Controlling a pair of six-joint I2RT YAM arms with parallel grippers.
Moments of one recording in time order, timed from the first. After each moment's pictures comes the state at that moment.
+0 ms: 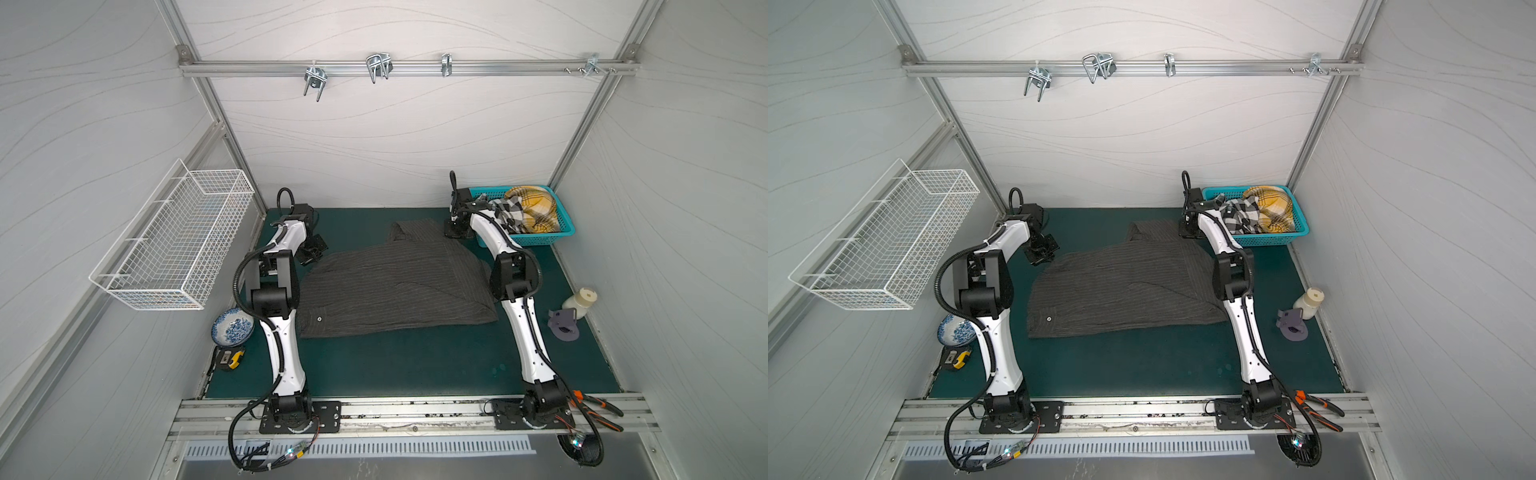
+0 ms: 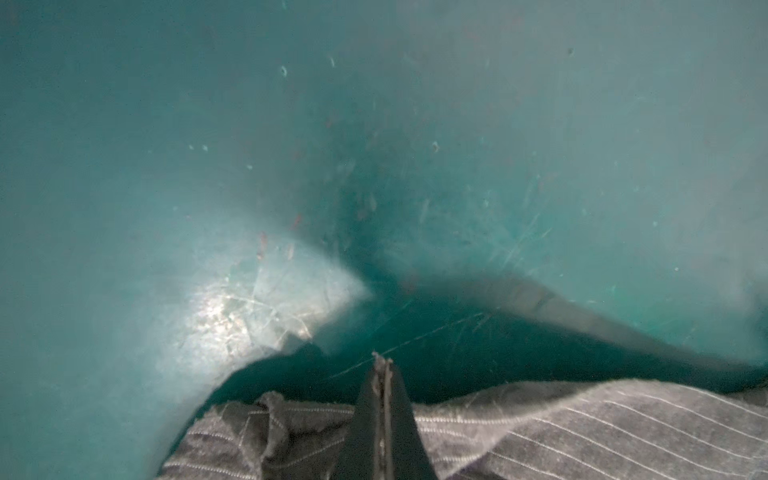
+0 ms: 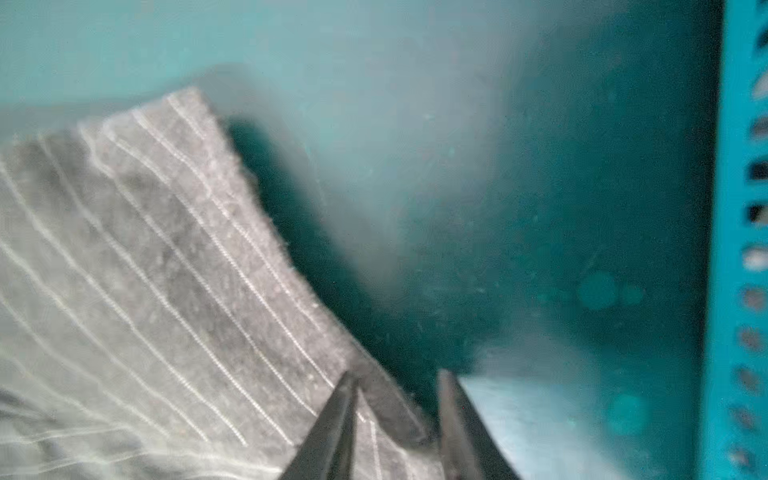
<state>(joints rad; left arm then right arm) 0.08 2.18 1.75 -0.91 0.03 -0.56 0.28 2.70 2.58 -1.01 -0.05 0.19</state>
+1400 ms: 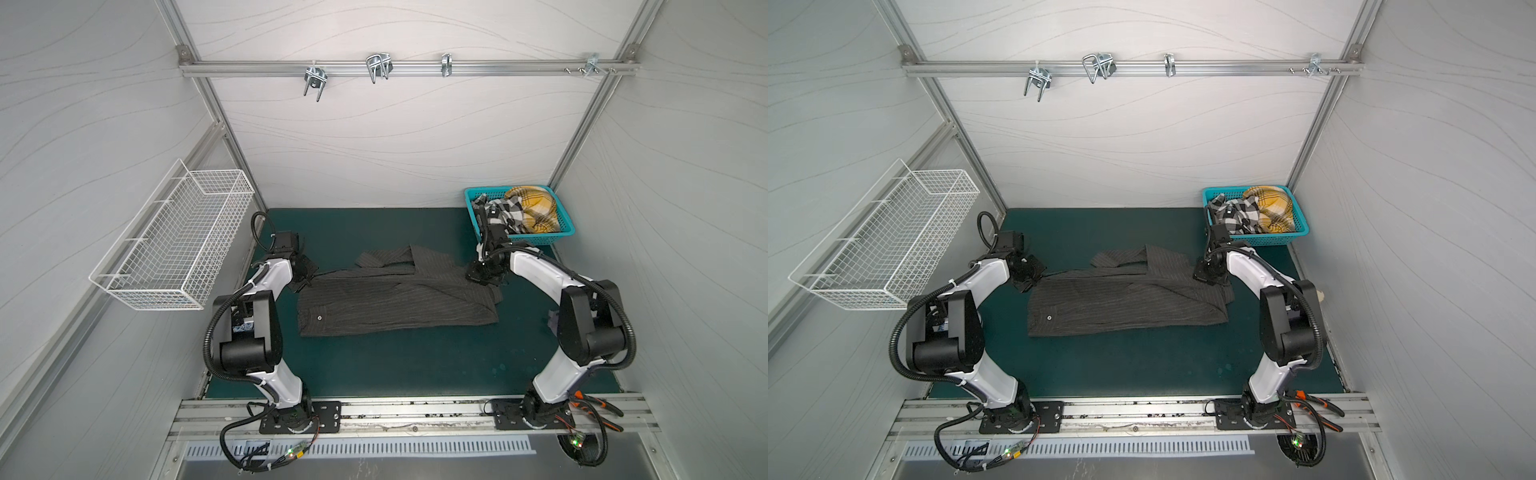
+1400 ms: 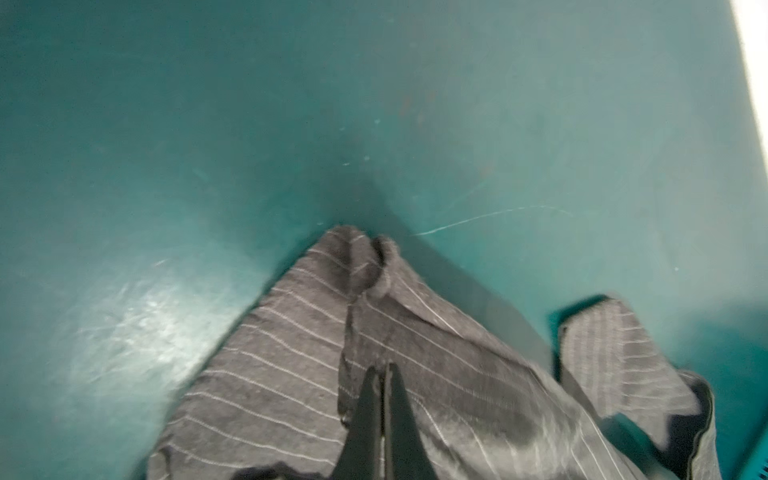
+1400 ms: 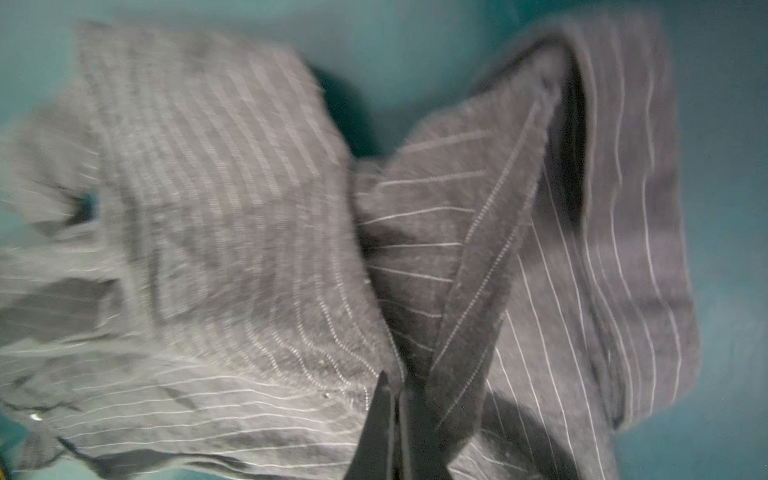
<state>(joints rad) 0.15 1.66 1.07 -0.54 0.06 -0.74 0.28 1.70 1.19 -0.71 -0.19 0.45</state>
